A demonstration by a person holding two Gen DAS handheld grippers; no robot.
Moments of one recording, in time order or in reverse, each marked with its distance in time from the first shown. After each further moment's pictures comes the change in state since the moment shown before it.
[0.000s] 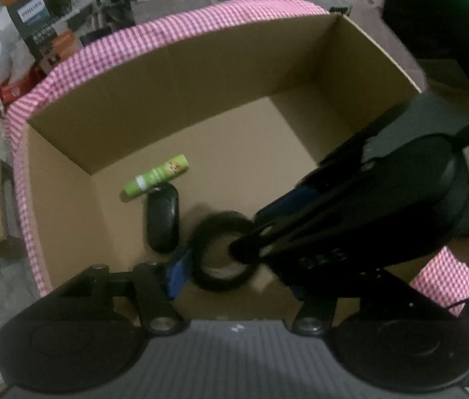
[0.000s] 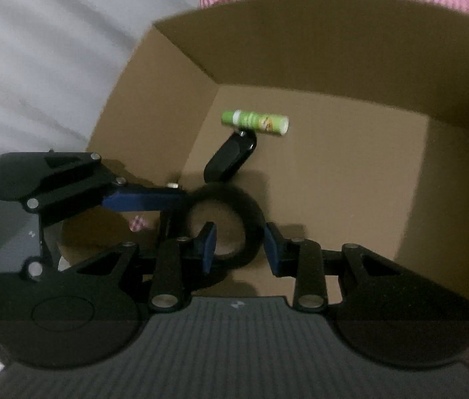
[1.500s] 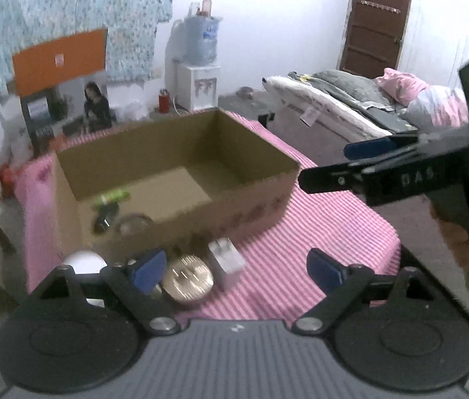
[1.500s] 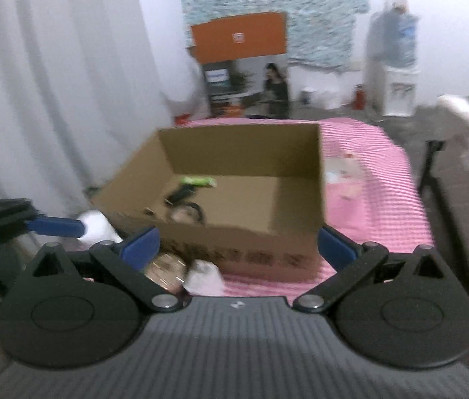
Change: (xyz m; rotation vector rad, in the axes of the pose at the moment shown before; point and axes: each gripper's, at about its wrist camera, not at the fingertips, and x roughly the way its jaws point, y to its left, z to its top) left arm -0.106 -0.091 -0.172 0.059 -0.524 -0.081; right arm -0.153 0.077 -0.262 -0.075 -0.687 -0.441
